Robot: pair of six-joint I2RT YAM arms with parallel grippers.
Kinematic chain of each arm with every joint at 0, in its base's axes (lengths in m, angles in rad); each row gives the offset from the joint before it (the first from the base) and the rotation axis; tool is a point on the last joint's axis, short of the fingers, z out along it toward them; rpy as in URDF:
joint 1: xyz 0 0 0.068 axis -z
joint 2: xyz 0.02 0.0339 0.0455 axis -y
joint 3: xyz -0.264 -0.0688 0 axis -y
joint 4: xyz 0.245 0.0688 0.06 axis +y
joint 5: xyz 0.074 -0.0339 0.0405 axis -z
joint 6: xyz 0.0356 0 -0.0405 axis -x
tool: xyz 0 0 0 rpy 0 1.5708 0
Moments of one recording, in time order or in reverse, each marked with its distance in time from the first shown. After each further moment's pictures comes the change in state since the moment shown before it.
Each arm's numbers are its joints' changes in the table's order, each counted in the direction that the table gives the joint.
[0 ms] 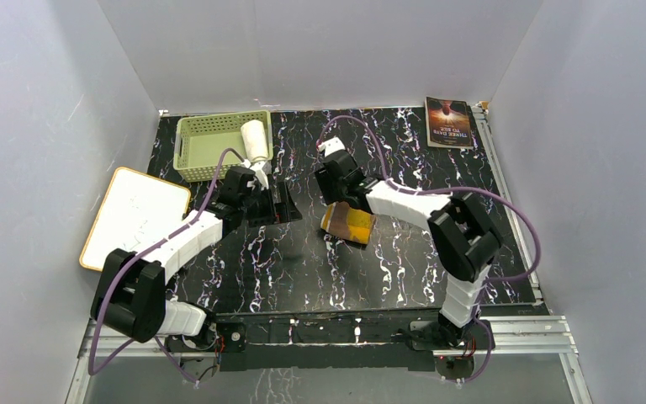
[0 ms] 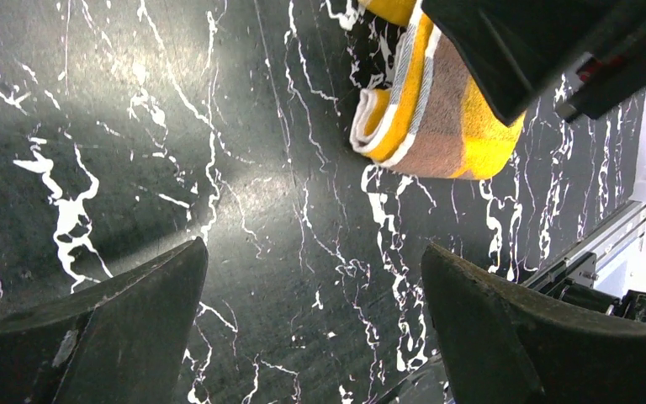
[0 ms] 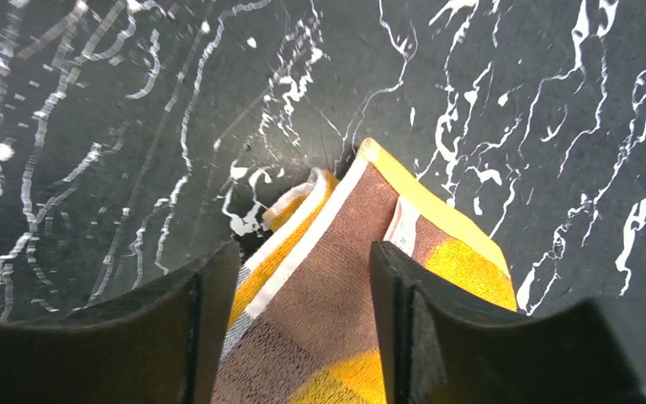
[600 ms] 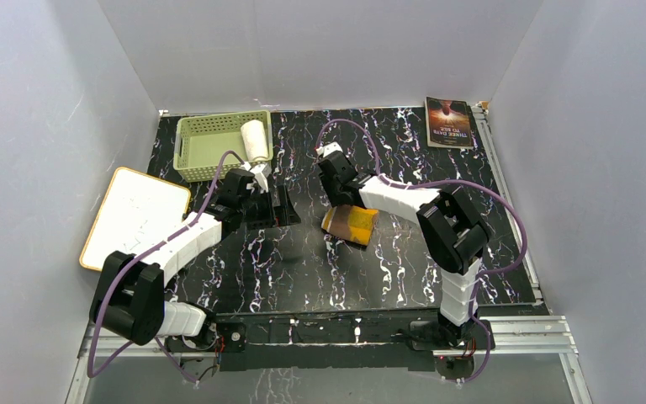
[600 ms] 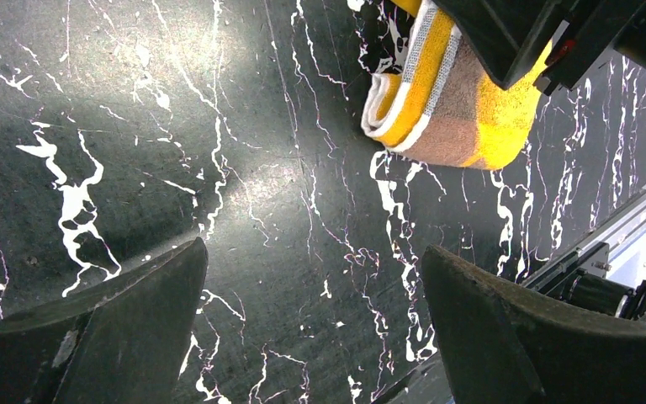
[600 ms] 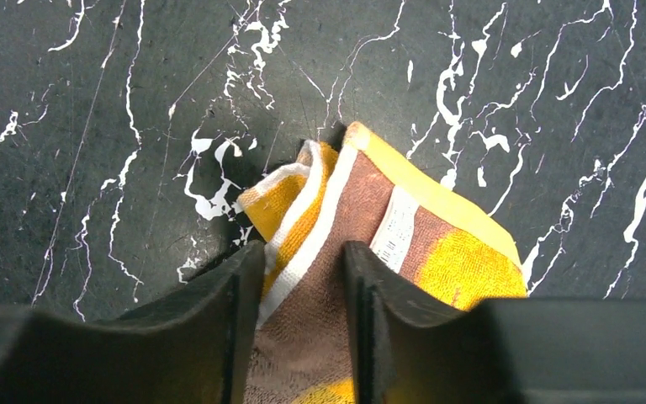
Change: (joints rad) left arm 0.000 0.021 -0.027 0.020 0.004 -0.020; right arm 0.006 -0.123 0.103 0.164 0.027 -0.019
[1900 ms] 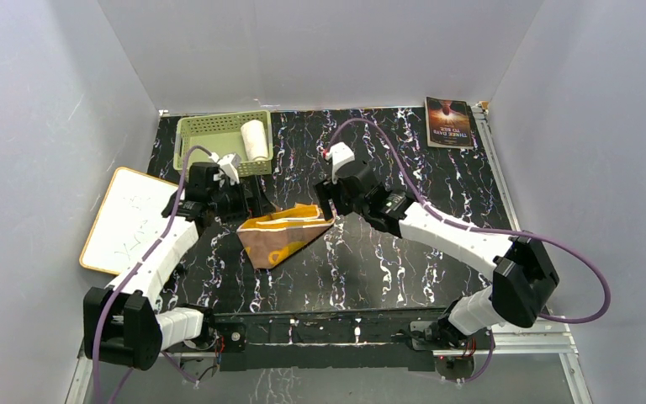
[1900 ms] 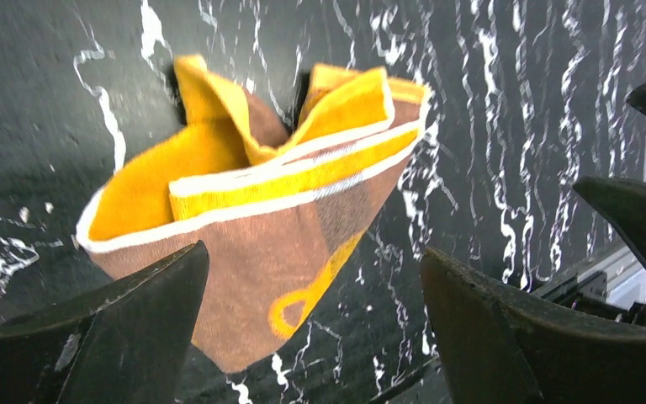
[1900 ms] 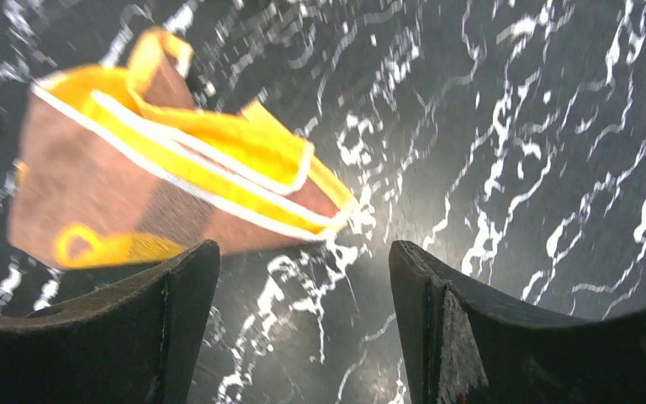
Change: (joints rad) left arm -0.211 0.166 0.079 0.184 0.041 -0.121; right arm -0.130 0.472 -0.187 -0.056 -0.117 -0.026
